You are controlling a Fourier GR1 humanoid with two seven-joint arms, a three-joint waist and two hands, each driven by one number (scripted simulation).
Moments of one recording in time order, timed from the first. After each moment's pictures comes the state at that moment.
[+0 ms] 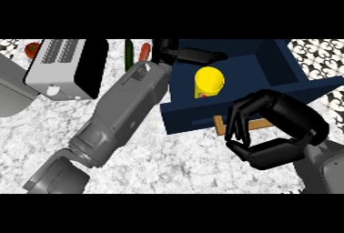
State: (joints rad) left arm -1.25 0.00 -0.29 -0.42 0.59 0.29 -0.46; right arm -0.39 -0.29 0.13 -1.78 -0.27 0.59 0.19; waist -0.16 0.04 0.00
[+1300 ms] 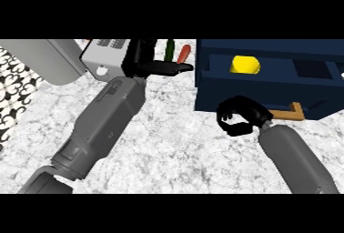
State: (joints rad) left arm -1.04 0.07 -0.22 -0.56 0.67 0.17 -0.55; right arm -0.53 -0.29 0.30 -0.93 0.52 0.28 -0.23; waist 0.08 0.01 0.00
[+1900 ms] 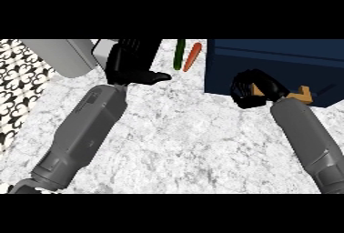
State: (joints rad) left arm -0.90 0.16 -0.24 -0.67 0.68 0.07 -0.52; right arm -0.77 -0.32 0.10 -0.57 0.44 0.20 -0.41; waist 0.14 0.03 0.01
